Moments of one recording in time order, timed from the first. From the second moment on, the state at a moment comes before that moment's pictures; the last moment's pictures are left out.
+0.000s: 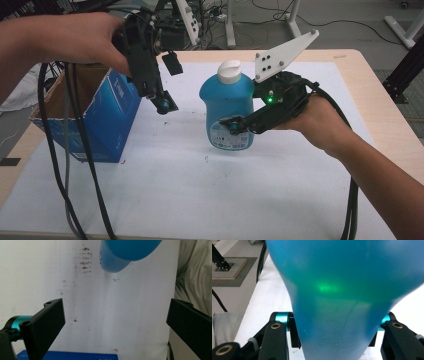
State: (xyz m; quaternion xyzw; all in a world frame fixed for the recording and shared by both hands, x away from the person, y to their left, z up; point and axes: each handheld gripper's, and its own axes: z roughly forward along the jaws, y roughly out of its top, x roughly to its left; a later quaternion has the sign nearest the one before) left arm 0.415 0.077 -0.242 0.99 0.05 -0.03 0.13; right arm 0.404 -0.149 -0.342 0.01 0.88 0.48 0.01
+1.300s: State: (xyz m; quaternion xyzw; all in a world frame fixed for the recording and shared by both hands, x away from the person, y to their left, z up) left arm 0.410 0.046 -0.234 0.99 0.04 -0.03 0.14; right arm 0.406 -0.100 -0.329 -0.01 0.88 0.47 -0.02
